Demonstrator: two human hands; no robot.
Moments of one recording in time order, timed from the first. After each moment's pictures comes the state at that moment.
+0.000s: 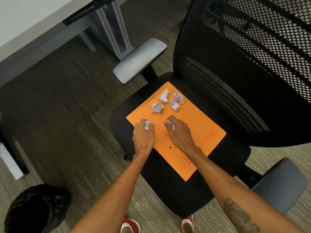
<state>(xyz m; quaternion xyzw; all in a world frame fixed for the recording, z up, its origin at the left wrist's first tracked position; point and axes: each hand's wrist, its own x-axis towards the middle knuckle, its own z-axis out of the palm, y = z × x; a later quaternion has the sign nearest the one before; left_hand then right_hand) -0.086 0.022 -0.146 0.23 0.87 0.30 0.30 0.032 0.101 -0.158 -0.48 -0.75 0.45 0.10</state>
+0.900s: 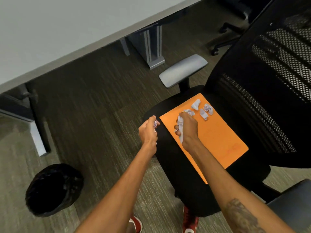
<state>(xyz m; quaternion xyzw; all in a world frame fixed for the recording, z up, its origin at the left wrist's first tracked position) -0.156 -0.034 -0.083 -0.11 0.74 0.56 0.36 -0.075 0.052 -0.075 -0.57 -0.33 0.72 0.23</state>
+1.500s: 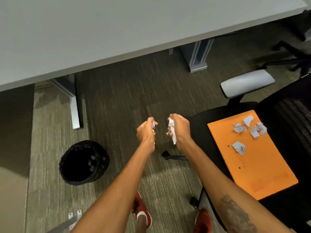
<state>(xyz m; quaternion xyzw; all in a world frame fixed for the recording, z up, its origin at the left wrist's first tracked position) -0.288 -0.172 -0.081 -0.24 0.74 0.57 0.27 -0.233 -0.084 -0.070 -0.50 -0.48 0.72 0.08</state>
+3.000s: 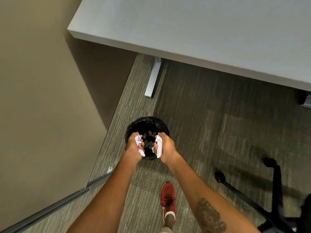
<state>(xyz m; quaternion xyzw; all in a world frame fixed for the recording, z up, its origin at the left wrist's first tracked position) -0.480 -0.615 -0.189 -0.59 0.41 0.67 0.20 -0.470 -0.497 -0.177 -0.54 -0.35 0.71 -0.28</state>
